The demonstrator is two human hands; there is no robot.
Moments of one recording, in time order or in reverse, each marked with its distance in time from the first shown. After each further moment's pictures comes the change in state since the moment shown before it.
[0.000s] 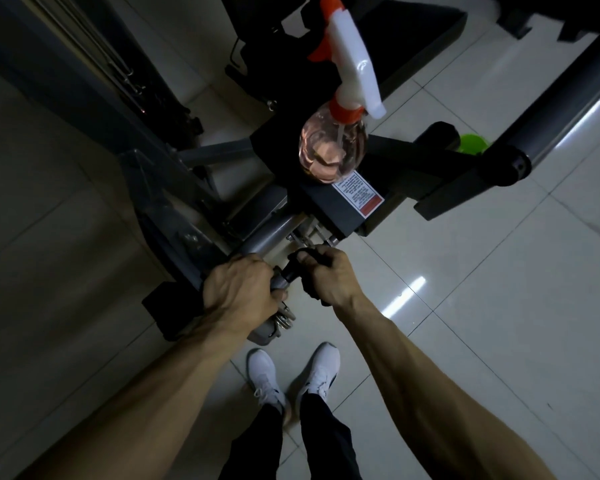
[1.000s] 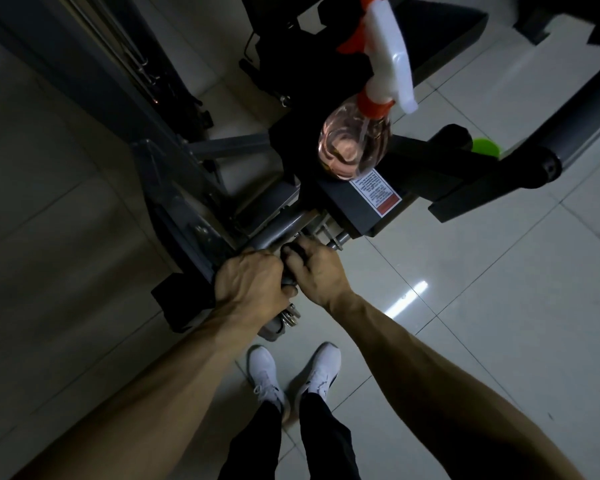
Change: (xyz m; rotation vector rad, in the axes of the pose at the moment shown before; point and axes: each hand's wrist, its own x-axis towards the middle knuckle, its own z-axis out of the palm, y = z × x) left_hand -0.002 0.004 -0.003 -0.023 0.020 -0.044; right_hand 0.036 0.030 0.031 -0.546 -0.001 -0.556
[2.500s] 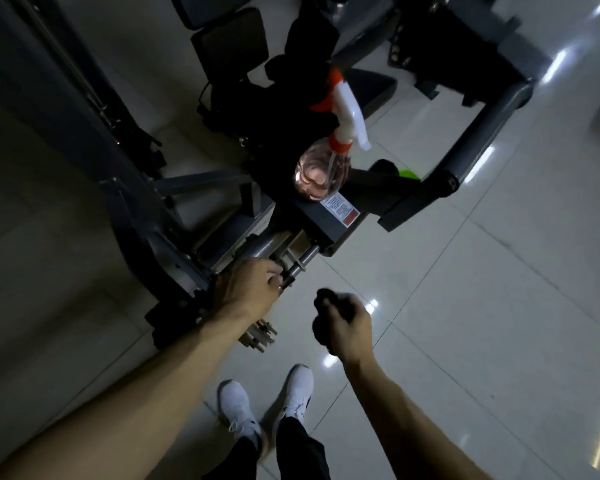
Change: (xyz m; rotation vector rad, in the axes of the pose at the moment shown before) left_hand -0.009 -0.017 -0.014 -0.634 -0.069 0.037; right_hand -0.123 -0.025 -0.025 0.456 0.395 0.617
